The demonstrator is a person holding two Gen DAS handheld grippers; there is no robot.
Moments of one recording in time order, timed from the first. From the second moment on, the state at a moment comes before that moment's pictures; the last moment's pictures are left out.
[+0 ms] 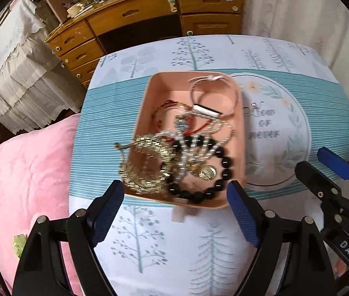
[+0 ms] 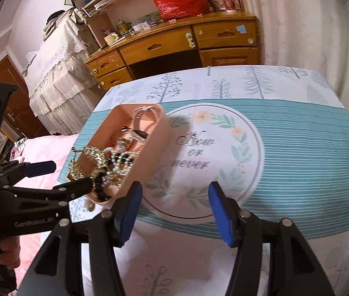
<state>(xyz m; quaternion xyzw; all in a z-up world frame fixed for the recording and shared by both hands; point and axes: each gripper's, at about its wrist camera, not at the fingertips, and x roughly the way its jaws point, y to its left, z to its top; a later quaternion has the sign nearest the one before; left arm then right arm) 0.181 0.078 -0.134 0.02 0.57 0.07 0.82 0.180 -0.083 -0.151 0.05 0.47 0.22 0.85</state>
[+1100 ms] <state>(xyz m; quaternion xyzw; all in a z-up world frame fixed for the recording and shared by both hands) 0.140 0.011 -0.170 -0.08 0.60 0.14 0.78 0.236 -0.082 -0.185 -0.15 0.40 0.33 0.84</state>
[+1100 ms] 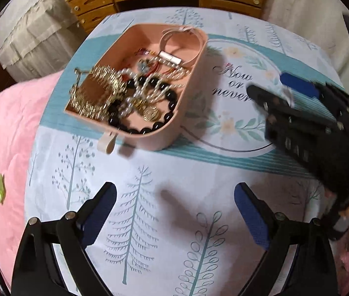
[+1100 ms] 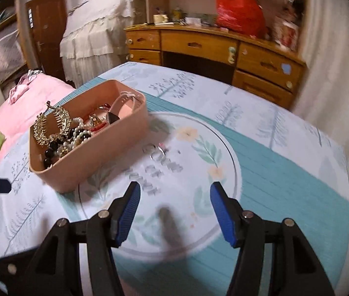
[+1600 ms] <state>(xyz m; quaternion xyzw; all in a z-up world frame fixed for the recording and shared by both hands) 0.121 0.038 -0.190 -0.08 0.63 0.19 0.75 0.262 -0.039 -0.203 -0.17 0.39 0.33 0.84</state>
